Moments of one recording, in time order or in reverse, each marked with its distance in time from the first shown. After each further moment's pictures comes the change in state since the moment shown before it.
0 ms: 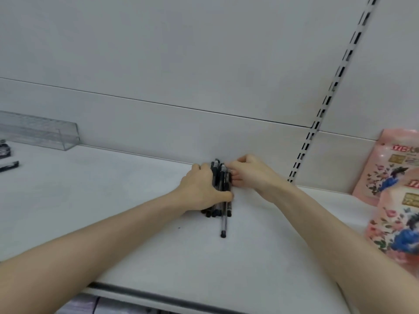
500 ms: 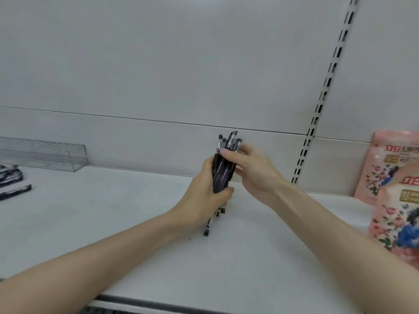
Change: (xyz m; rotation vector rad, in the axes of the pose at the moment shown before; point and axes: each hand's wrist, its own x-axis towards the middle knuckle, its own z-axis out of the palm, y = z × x) left_hand -0.021 -0.001 -0.010 -0.518 0.115 0.329; right_hand -0.020 -0.027 0.010 0.533 -0.034 -0.314
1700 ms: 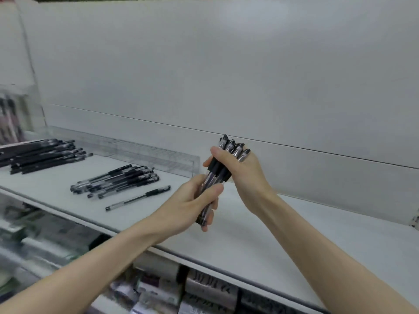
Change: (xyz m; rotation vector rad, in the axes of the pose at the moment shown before) left_hand -0.125 -0.020 -0.232 -0.178 0.068 -0.102; right_hand -0.008 0.012 0.253 -0.152 -0.217 -0.181
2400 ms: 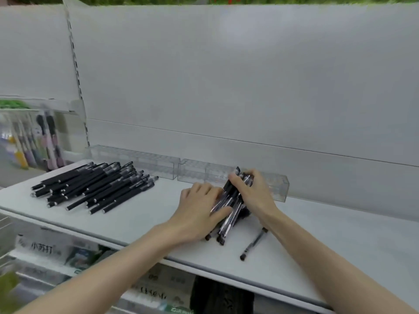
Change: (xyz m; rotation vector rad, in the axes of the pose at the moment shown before) left_hand 0.010 -0.068 -0.262 1.024 -0.020 0.111; right_hand 0.110 0.076 0.219 -0.337 0.299 0.195
